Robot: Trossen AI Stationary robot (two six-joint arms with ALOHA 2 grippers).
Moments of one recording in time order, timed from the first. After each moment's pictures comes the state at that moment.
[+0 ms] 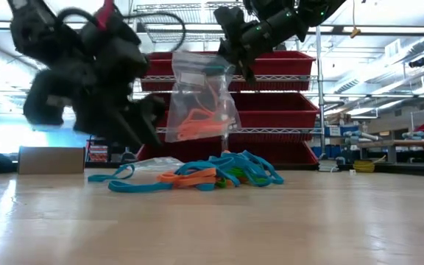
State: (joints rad) left arm -0.04 1.54 0.49 0.40 0.30 0.31; right arm -0.23 1.63 1.20 0.00 -0.05 0.32
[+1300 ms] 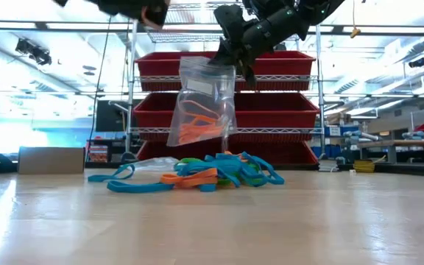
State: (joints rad) left arm -0.11 1.17 0.85 -0.14 0.29 0.36; right arm -0.22 1.63 1.20 -0.02 -0.04 0.29
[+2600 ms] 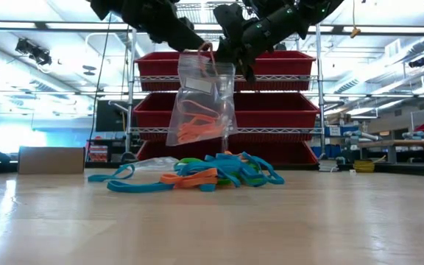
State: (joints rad) left arm 0.17 1.34 1.02 -0.19 0.24 0.41; right arm -0.21 1.63 1.20 -0.02 -0.02 0.28
